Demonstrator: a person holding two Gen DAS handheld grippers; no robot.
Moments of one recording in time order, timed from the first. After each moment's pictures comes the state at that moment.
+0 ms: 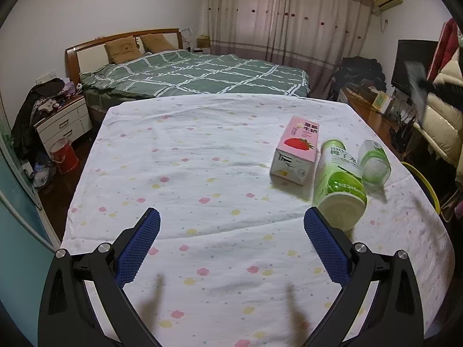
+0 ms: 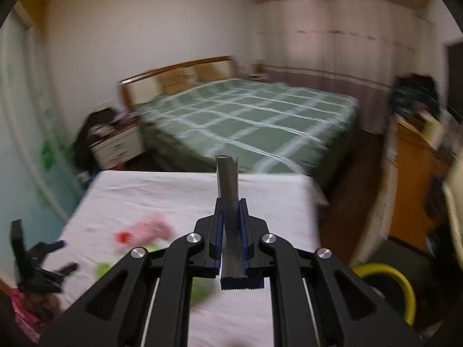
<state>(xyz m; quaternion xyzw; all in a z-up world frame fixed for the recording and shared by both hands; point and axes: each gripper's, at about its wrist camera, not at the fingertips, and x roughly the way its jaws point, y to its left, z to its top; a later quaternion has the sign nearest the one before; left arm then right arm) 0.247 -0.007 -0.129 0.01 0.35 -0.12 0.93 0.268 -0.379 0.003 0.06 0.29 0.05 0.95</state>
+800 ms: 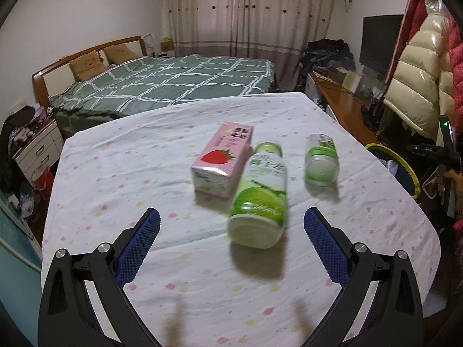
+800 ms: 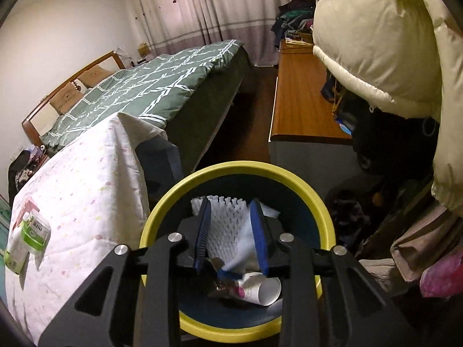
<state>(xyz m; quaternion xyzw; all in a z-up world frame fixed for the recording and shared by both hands) 0.239 -0.087 -0.103 0.06 0.35 -0.20 0.91 0.190 -0.586 -0.144 0.18 0.36 -0.15 0.90</state>
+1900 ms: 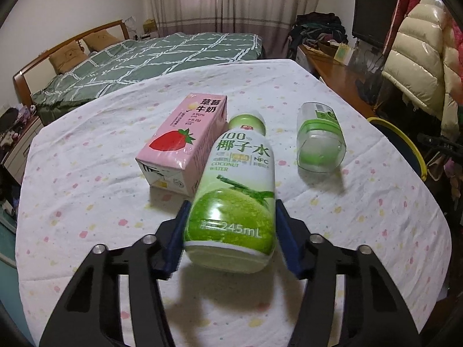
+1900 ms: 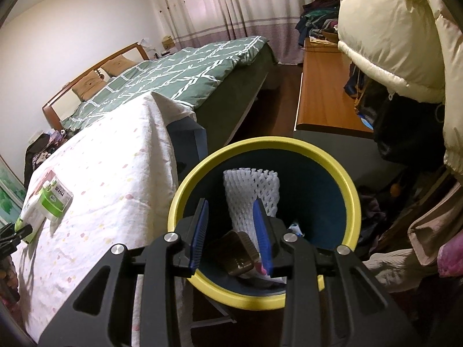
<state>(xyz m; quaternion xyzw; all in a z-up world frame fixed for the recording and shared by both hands) 0.278 -0.131 -0.145 0.09 0.41 -0.22 0.88 0.168 -0.549 -0.146 0.17 0.37 -0.09 0.91</state>
